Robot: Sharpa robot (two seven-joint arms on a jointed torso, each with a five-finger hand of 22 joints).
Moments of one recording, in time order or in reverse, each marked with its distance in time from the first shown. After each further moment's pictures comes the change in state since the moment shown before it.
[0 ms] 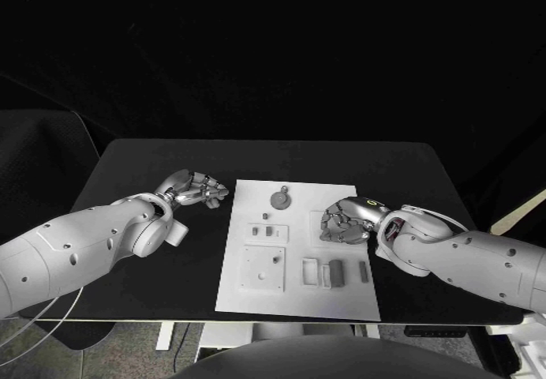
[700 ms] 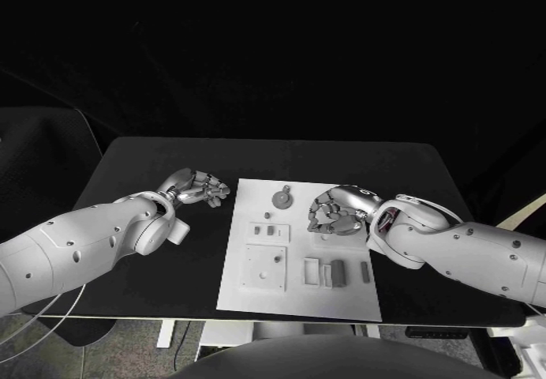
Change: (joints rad) left arm 0.000 -0.001 0.000 -0.001 0.000 0.000 0.000; left_hand 0.000 0.000 0.000 0.000 0.000 0.000 0.000 0.000 0.000 0.000 0.000 0.000 0.000 0.000 0.000 0.000 0.000 0.000 0.000 0.000 0.000 0.000; right arm 0.044 0.011 0.009 0.087 0.044 0.006 0.003; right_hand -0.005 -0.003 0.003 0.003 -0.001 0.000 0.000 -0.002 0.001 0.003 0.003 0.000 -0.001 0.000 0.000 0.000 0.000 0.000 0.000 0.000 0.000 0.000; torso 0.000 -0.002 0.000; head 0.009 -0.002
